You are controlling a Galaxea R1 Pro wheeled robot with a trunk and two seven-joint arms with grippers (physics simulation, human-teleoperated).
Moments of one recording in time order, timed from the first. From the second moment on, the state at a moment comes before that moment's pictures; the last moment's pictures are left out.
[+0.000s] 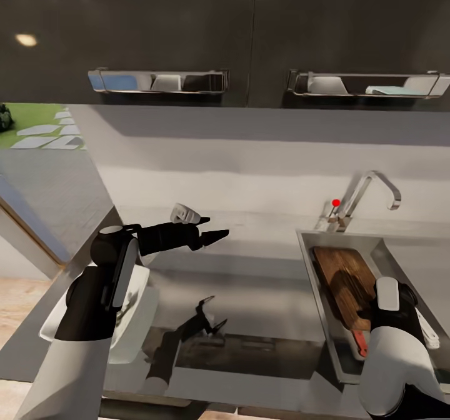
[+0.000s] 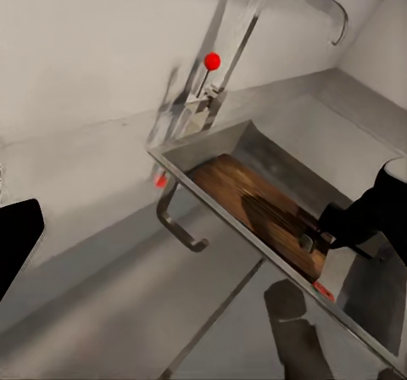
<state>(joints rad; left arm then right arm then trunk) -0.73 -0.05 -0.06 -1.57 0.02 0.85 -0.94 -0.80 0.00 -0.85 -0.93 -0.52 0.45 -0.99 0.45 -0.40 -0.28</state>
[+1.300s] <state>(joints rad) -0.73 -0.05 -0.06 -1.57 0.02 0.85 -0.94 -0.80 0.00 -0.85 -0.93 -0.52 0.45 -0.99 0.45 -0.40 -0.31</state>
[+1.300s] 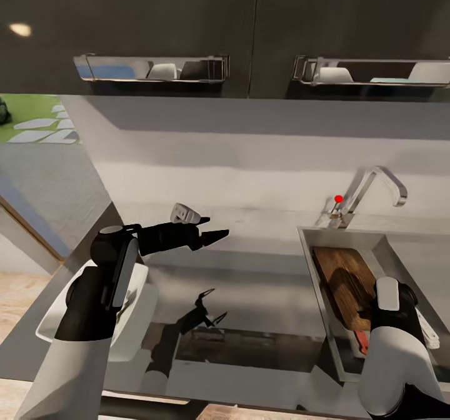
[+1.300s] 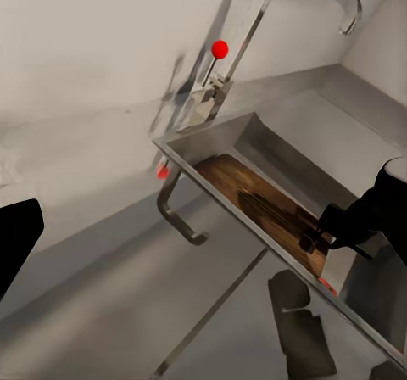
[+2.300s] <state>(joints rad) -0.73 -0.05 -0.06 -1.57 0.02 0.85 -0.94 -0.80 0.00 -0.85 -0.93 -0.52 0.45 -0.99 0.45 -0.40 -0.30</state>
